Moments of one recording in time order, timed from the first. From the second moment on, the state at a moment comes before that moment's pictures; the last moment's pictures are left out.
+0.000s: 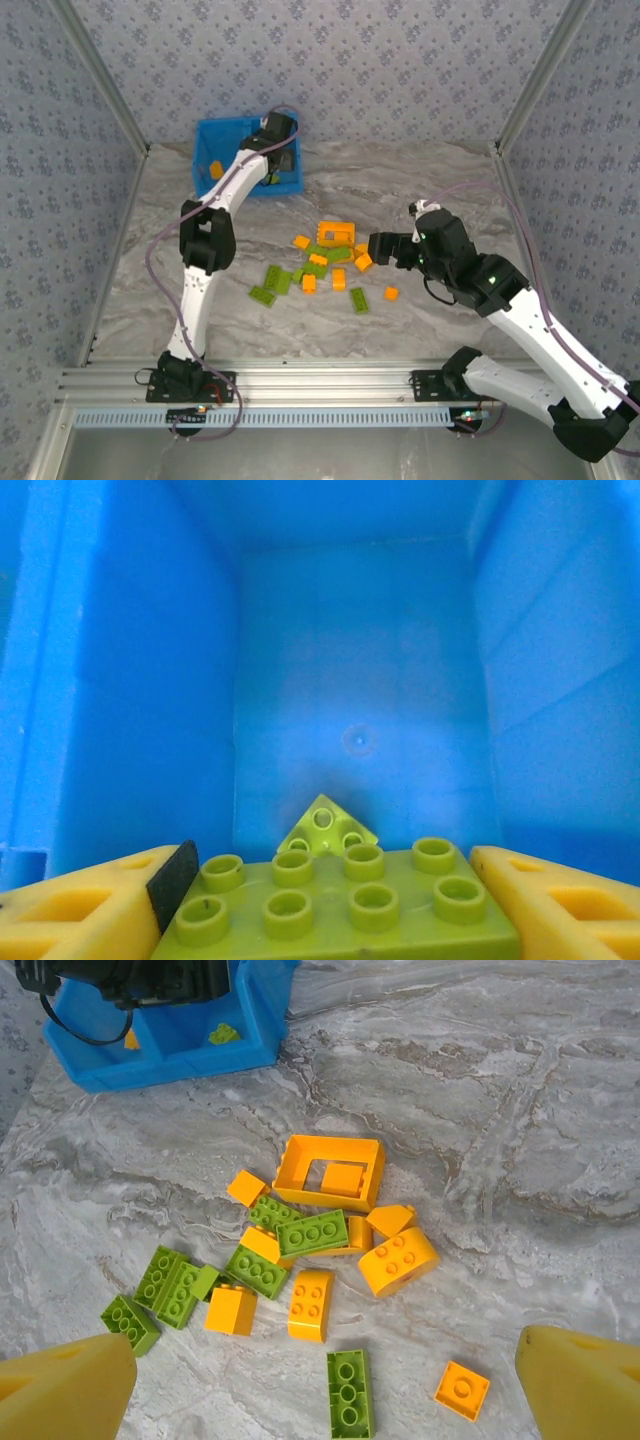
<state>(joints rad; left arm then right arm) -0.39 2.44 2.32 -0.79 -0.35 -0.30 0.68 0.90 1.07 -0.82 0.17 0.54</state>
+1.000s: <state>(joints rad) -0.42 1.20 1.26 -0.66 0.03 -0.21 0.73 1.72 1.34 -0.79 0.13 0.34</state>
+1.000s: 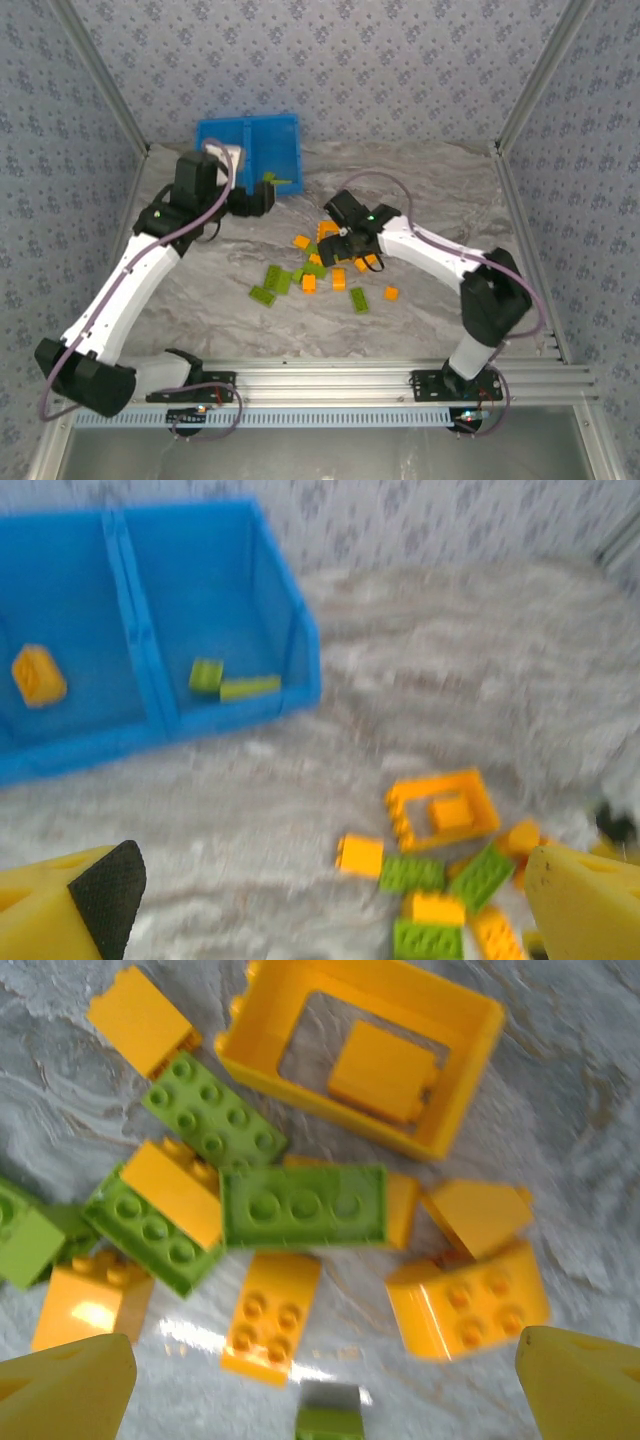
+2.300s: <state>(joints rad) -0.42 1.06 1.00 -0.63 -0.08 -0.34 0.73 1.82 1.44 -0.77 0.08 0.34</state>
